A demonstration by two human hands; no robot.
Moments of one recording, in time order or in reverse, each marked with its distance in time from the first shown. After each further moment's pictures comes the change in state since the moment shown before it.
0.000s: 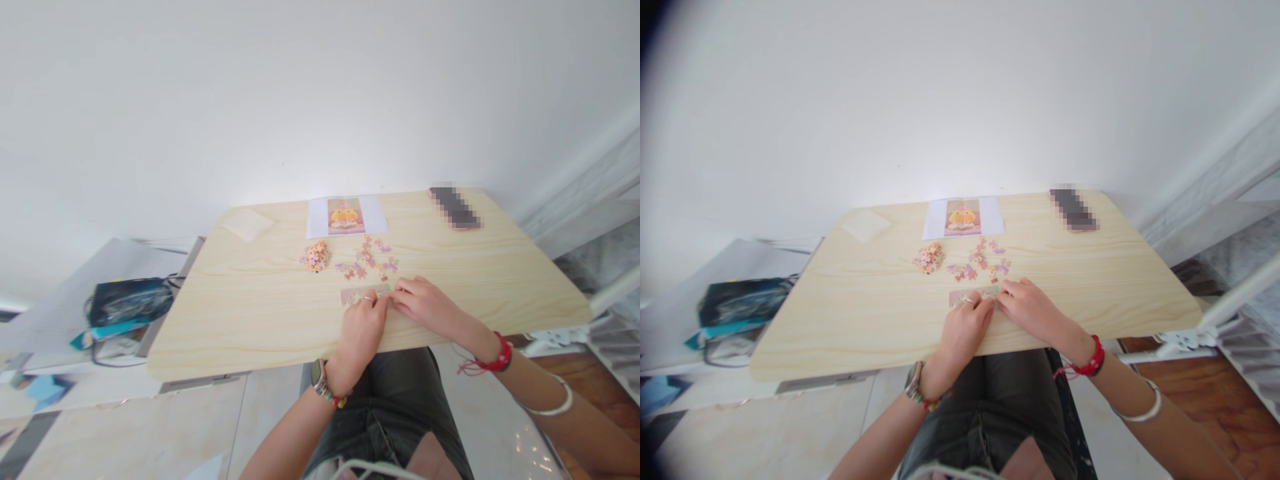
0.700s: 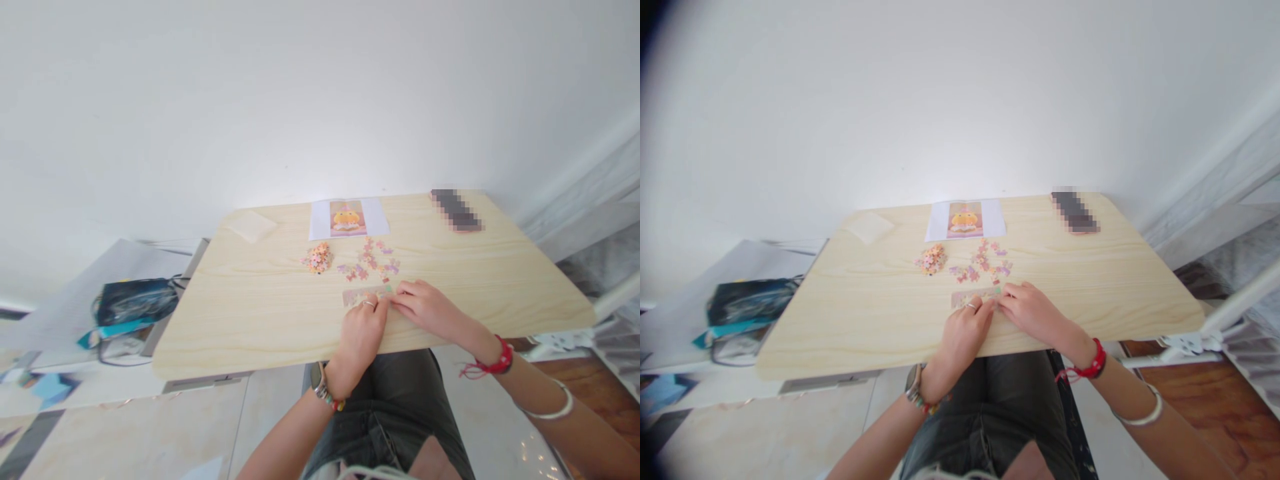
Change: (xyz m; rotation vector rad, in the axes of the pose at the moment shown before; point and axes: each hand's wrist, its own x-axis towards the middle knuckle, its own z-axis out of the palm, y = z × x) left_hand -0.005 -0.003 0.001 0.009 0.009 0.033; right_hand -0.002 0.000 0.004 0.106 0.030 0.024
